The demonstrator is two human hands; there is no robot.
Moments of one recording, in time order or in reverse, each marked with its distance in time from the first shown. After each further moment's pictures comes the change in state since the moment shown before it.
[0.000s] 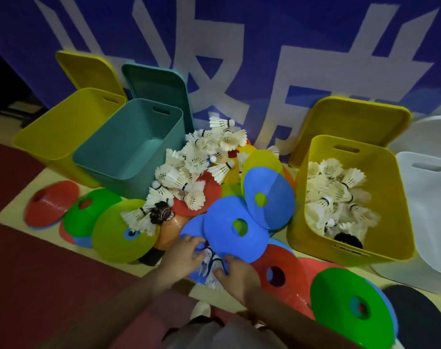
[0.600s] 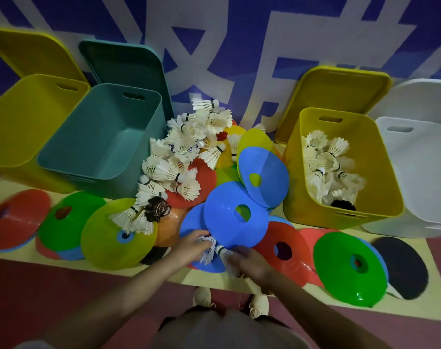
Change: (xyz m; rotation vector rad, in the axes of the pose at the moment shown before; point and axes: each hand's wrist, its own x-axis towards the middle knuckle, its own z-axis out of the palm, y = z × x) left_hand 0.016 -0.015 0.001 -0.591 -0.301 -0.259; right_hand -0.013 -0.011 0.007 0.693 -0.034 0.280
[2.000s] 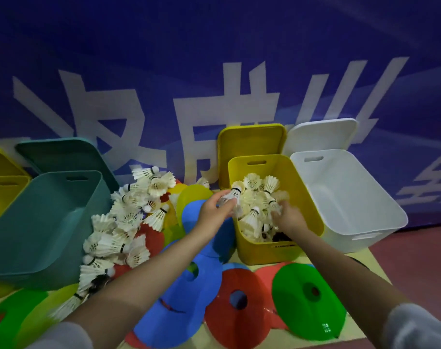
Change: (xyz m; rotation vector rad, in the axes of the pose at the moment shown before) left_hand 0.020 0.264 0.076 -0.332 0.093 0.608; right_hand 0.003 -0.019 -0.284 -0.421 0.717 0.053
